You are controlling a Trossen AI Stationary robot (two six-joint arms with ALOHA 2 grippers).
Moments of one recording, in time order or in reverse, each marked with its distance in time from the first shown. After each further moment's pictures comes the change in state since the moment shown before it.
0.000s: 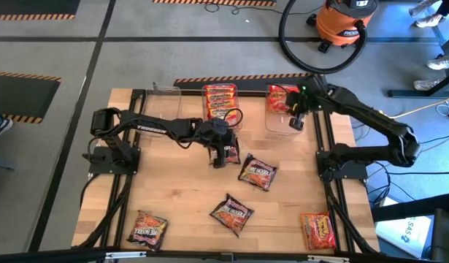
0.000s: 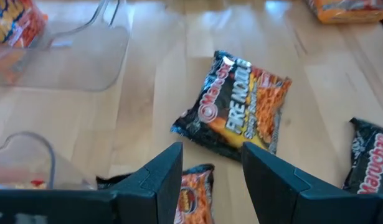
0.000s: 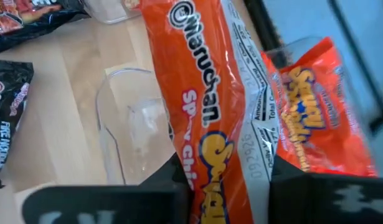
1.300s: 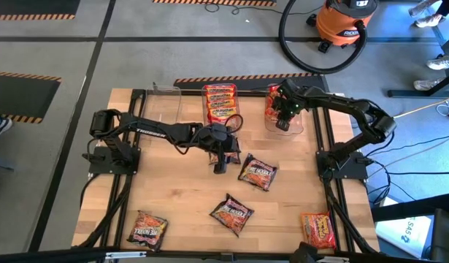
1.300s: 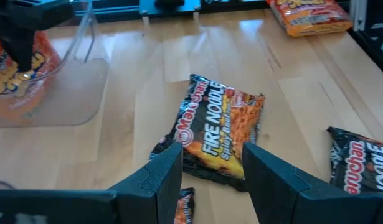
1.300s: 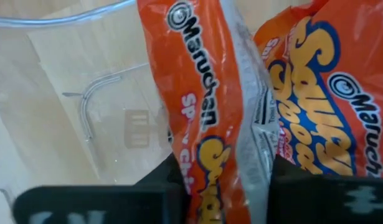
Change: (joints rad) left arm -0.057 0.000 0.000 0.070 0.000 0.045; right arm -0.071 0.389 -0.089 0.221 0.001 0.018
